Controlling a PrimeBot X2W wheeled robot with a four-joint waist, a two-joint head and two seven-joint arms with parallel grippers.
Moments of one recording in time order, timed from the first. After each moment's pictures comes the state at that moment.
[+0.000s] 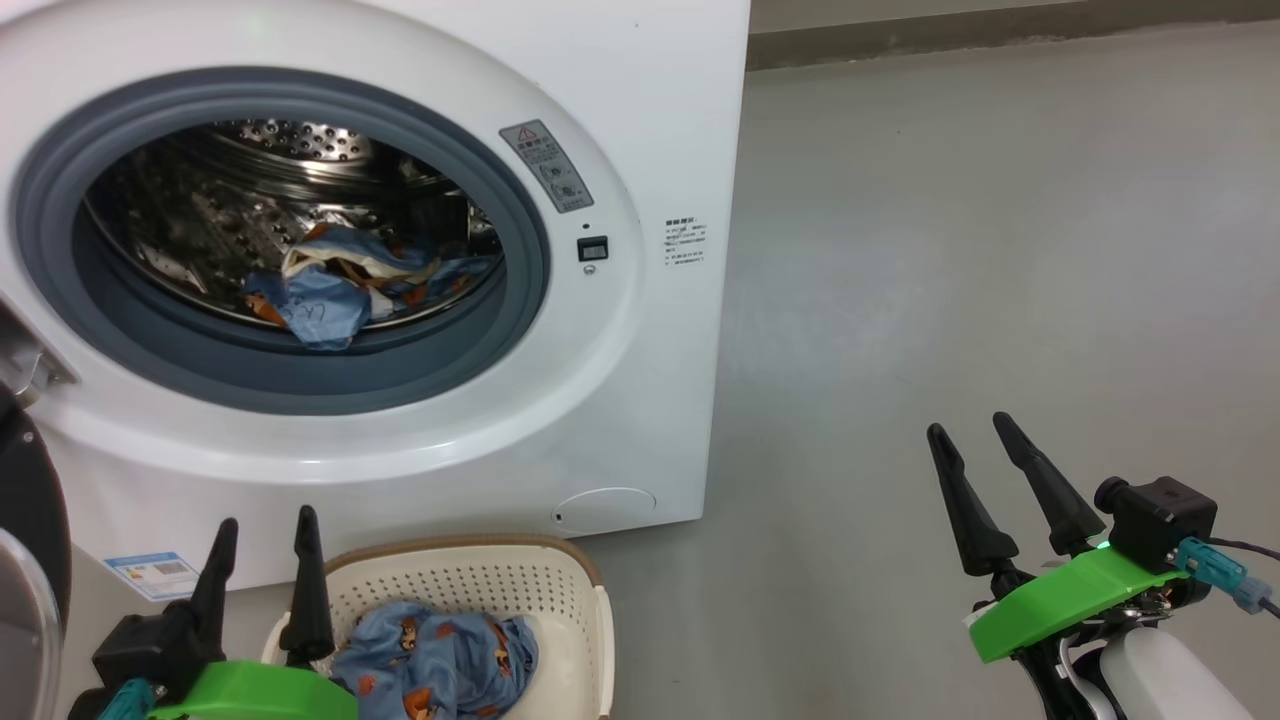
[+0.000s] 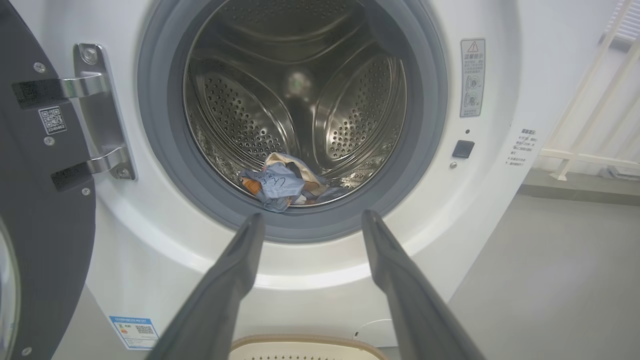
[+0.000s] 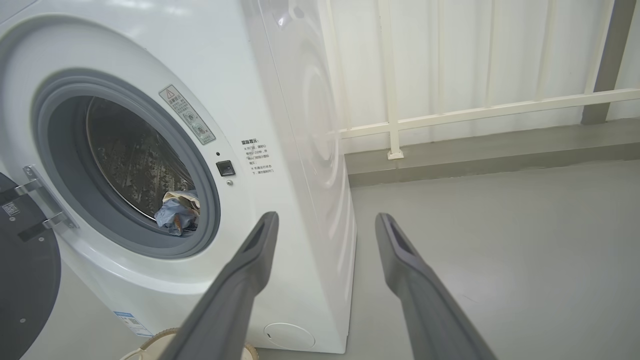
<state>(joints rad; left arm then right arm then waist) -0.14 0.11 -0.02 0.35 -0.33 -0.04 -0.24 -0.20 -0.23 0.26 0.31 0.53 0.13 -0.25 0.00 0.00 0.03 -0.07</state>
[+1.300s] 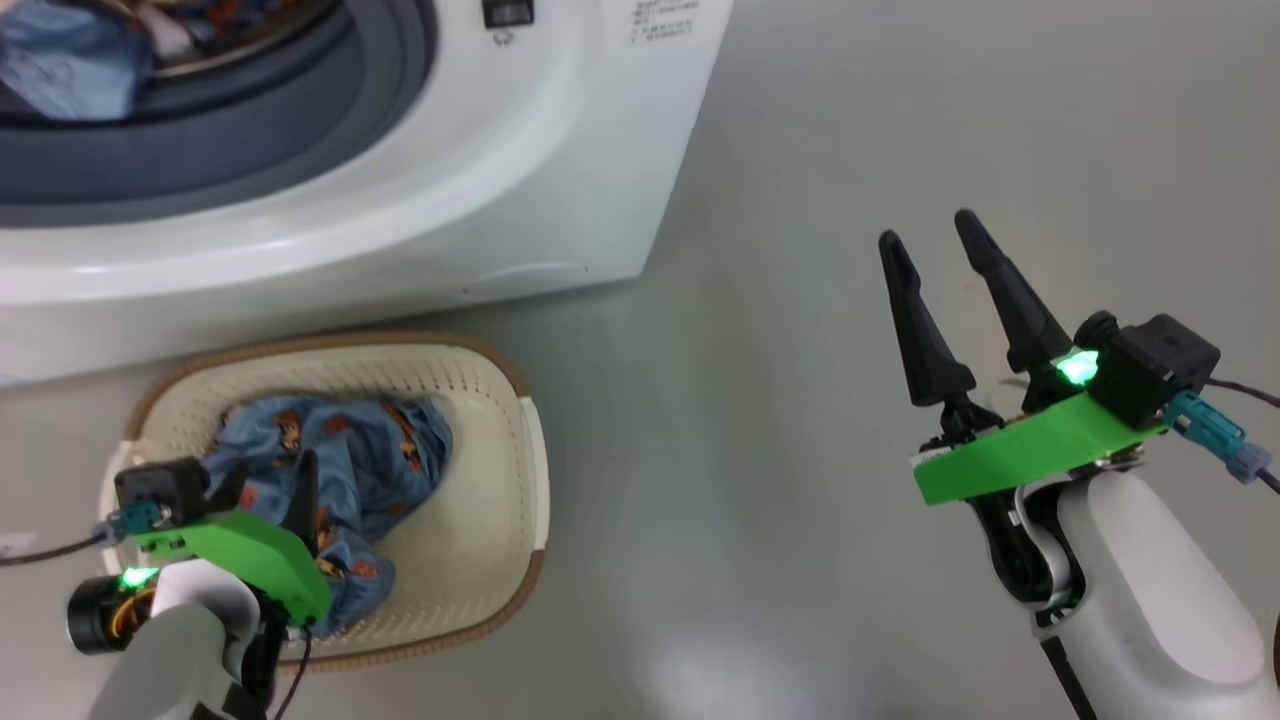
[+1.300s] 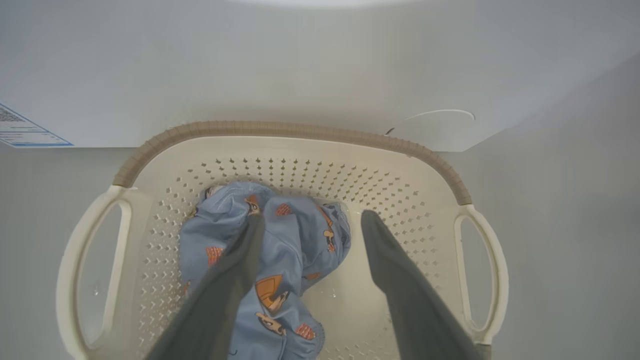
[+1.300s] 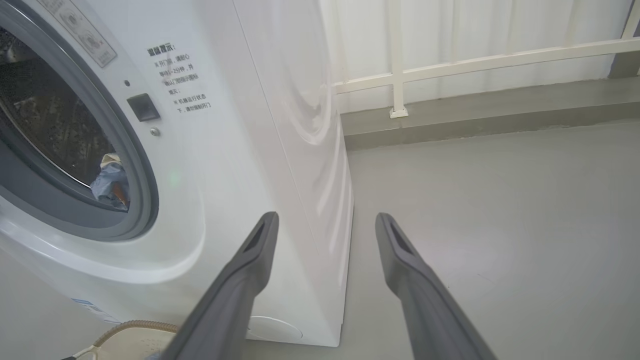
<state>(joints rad) -0.66 0.18 -0.11 1.16 -0.37 -0.12 -0.20 -0.44 -0.15 0.25 0.22 0.44 0.13 -0.25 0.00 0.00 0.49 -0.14</state>
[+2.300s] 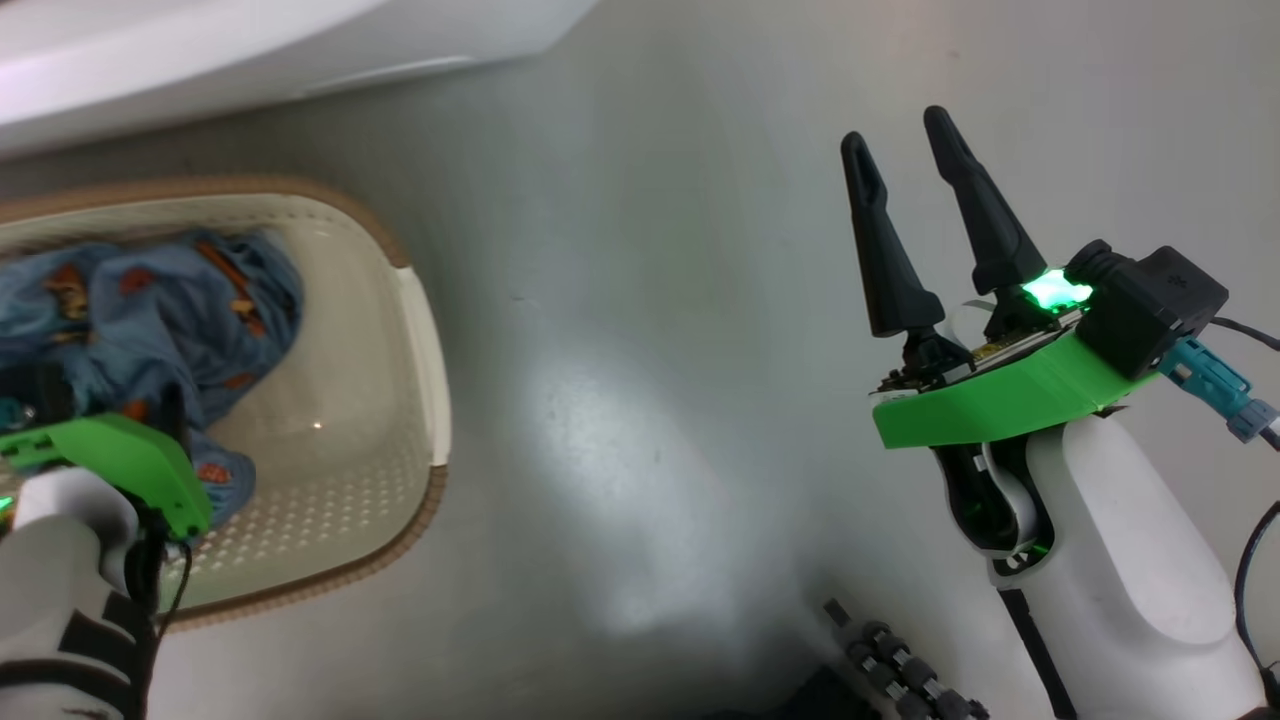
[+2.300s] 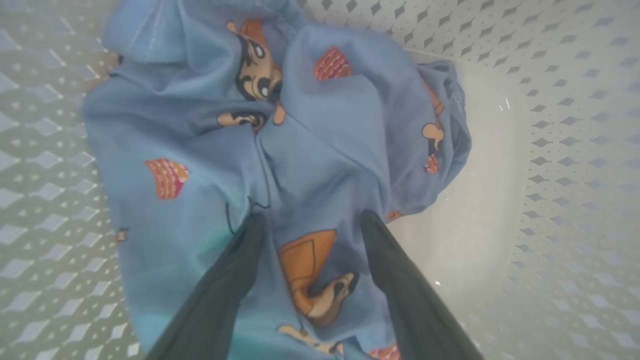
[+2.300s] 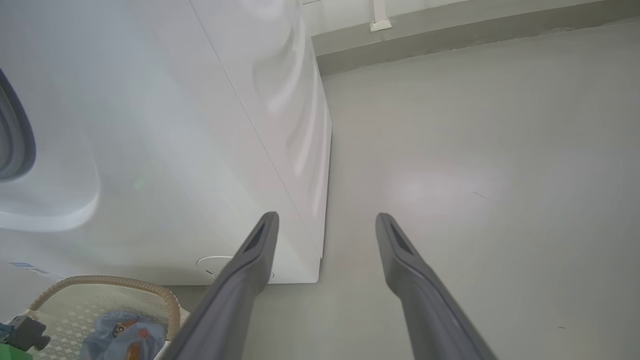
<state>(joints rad) -0.86 0.30 -0.13 1.29 -0.39 -0.03 -0.07 -0.53 -0.08 0.26 0.15 0.43 0.13 -0.25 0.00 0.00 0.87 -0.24</state>
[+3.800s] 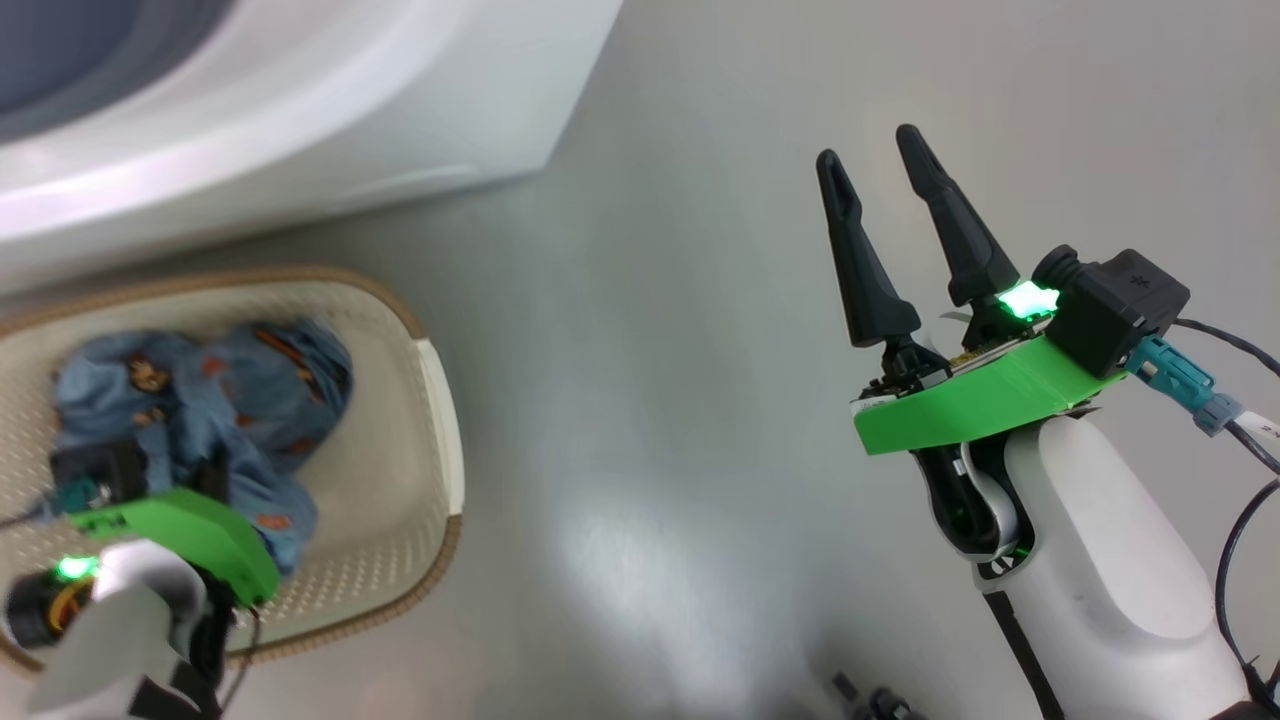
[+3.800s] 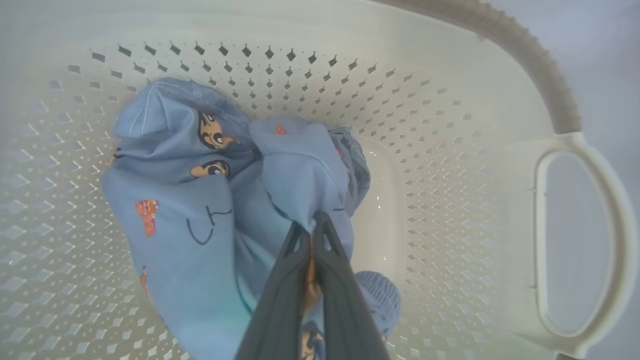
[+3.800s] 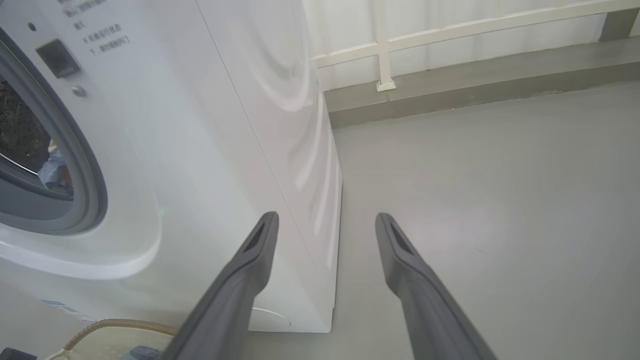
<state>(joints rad) -0.77 0.25 -0.18 1.30 -0.45 -0.12 -0.19 -0.54 -0.06 0.28 0.20 0.44 0.13 -0.25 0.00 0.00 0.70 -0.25</state>
